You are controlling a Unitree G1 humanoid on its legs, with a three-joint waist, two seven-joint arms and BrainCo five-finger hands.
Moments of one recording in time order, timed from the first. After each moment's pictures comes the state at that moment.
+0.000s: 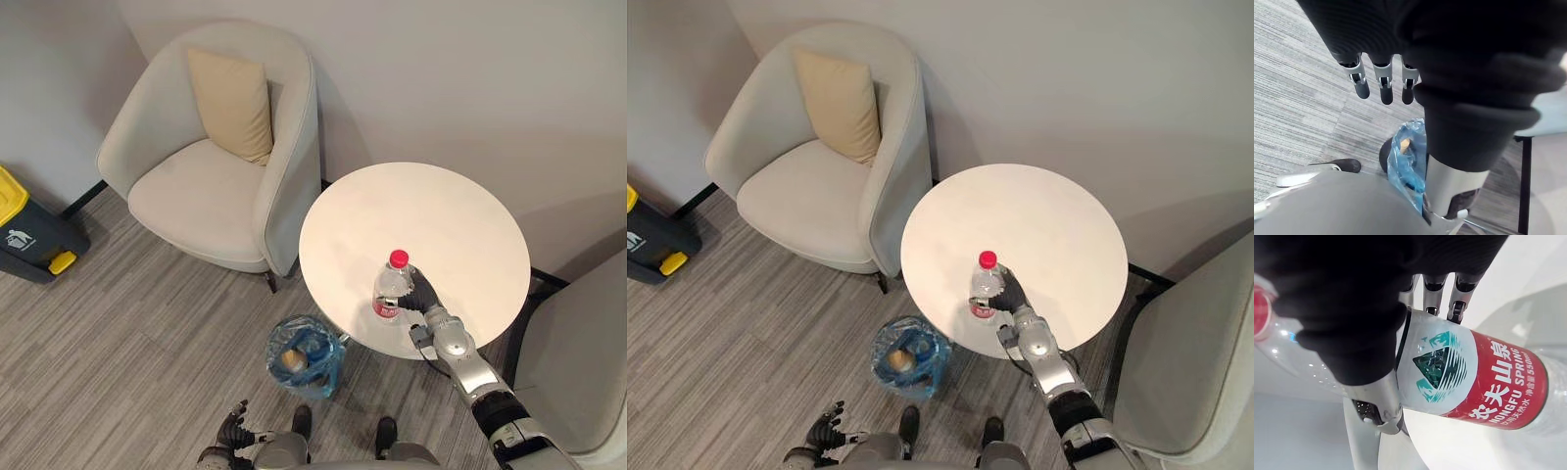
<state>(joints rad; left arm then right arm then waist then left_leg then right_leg) 0.15 0.15 -0.08 0.97 0.07 -0.20 0.06 -0.26 -0.29 0.25 0.55 -0.04 -0.23 -0.09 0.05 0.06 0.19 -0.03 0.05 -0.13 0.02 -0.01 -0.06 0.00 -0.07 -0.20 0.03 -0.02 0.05</state>
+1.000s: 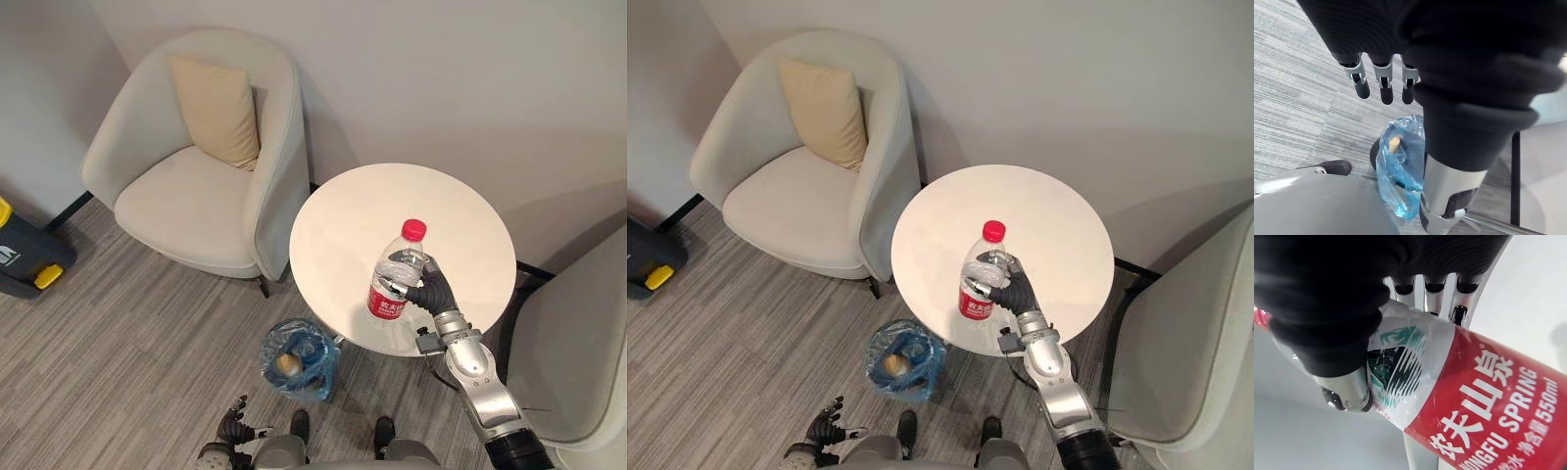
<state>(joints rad) 0.14 0.16 -0.07 0.97 0.08 -0.20 0.07 0.03 -0.27 0.16 -0.01 -0.05 -0.27 -0.09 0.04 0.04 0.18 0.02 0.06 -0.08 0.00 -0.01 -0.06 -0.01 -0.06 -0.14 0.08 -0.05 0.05</state>
